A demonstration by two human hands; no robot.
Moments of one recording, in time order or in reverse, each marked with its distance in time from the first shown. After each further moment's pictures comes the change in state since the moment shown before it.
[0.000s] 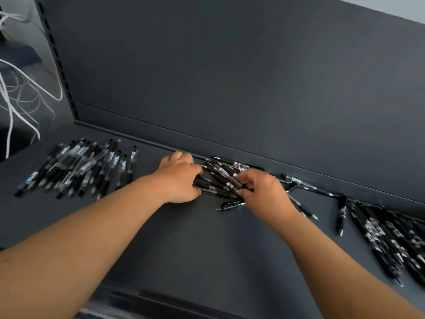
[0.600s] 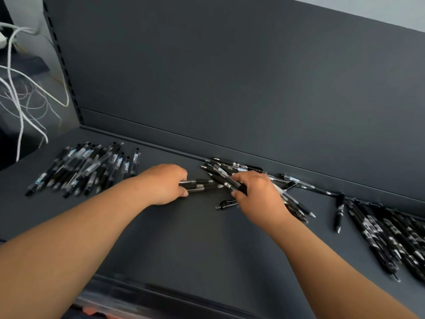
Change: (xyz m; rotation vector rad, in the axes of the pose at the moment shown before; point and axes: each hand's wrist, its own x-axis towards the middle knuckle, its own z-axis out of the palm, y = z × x) left_hand -0.029 -0.009 -0.016 -0.102 -0.100 -0.115; right_hand -0.009 0.001 0.008 -0.078 0.046 -0.074
